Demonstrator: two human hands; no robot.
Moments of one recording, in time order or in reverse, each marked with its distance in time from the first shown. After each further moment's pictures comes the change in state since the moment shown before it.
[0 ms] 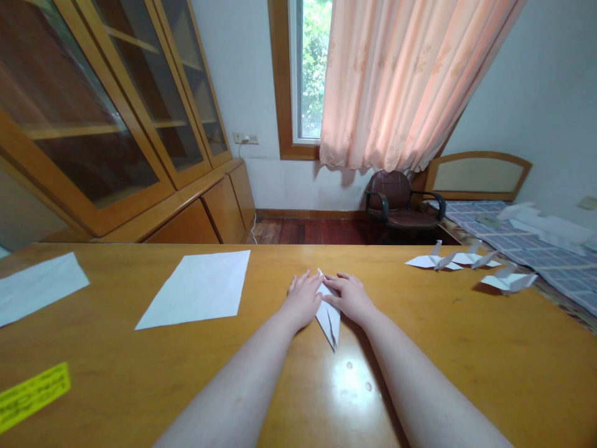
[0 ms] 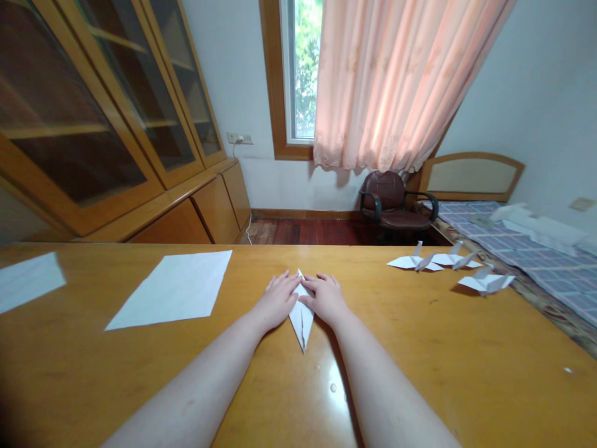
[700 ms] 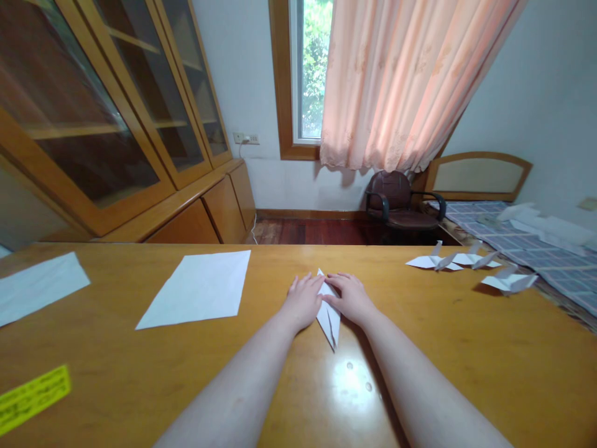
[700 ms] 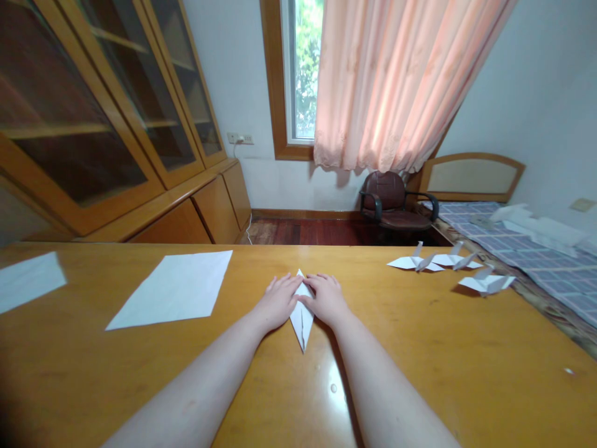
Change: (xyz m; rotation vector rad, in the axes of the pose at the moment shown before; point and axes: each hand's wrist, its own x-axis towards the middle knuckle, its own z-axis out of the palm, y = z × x) left_hand 0.000 0.000 0.004 0.097 -0.027 0.025; right_hand -0.002 -0.003 0.000 -0.003 0.111 -0.030
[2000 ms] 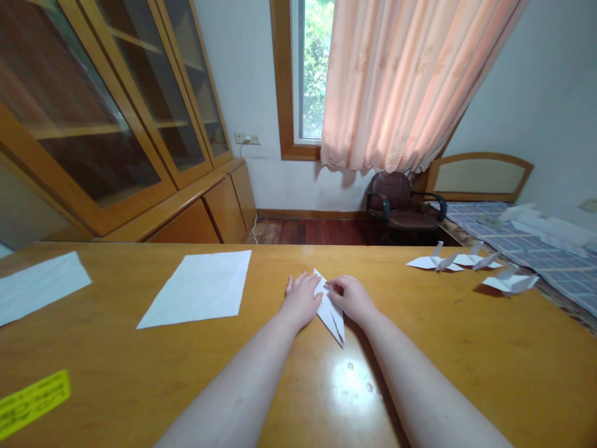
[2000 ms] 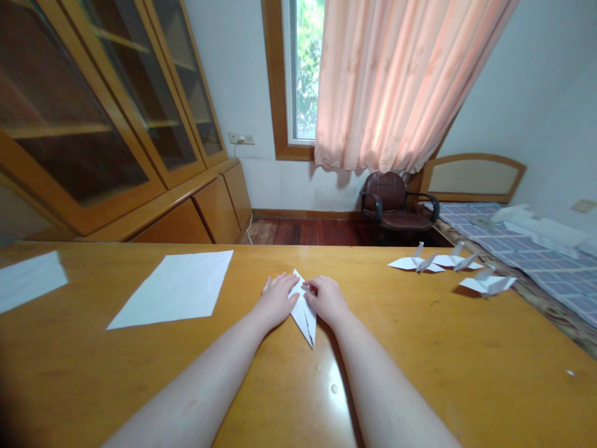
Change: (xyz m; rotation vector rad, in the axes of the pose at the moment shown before) left_hand 0.001 0.000 -0.001 -0.031 0.065 -0.106; right_hand 0.002 -0.001 -0.001 0.109 0.055 -0.010
